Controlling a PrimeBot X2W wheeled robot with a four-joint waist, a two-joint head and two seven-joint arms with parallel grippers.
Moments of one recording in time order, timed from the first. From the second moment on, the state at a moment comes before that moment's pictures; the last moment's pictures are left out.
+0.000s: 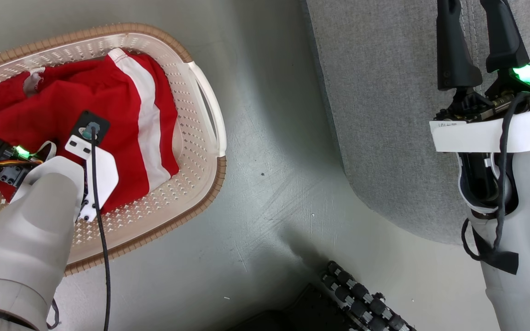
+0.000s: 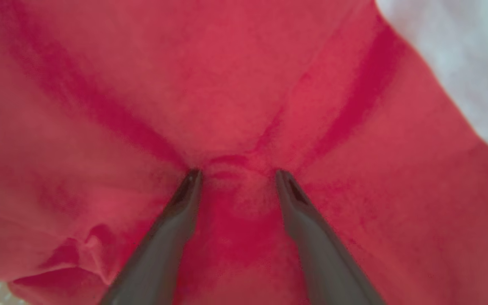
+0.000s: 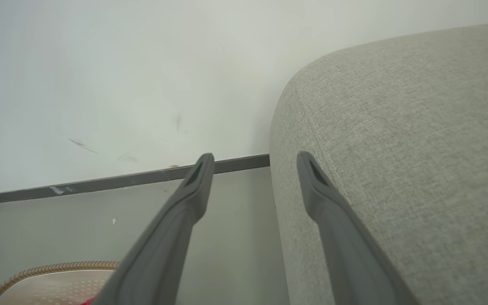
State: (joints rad) left arm -1.04 0.15 -0.63 1.26 -0.08 0.03 0.18; right arm -0.60 -0.05 0.09 -0.08 0.39 0.12 -0.26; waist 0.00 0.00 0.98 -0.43
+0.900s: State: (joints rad) left arm -1.04 0.12 -0.63 1.25 -0.09 -0.01 0.14; right arm -0.61 -0.04 0.07 -0.08 0.39 0.12 -0.26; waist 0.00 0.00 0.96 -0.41
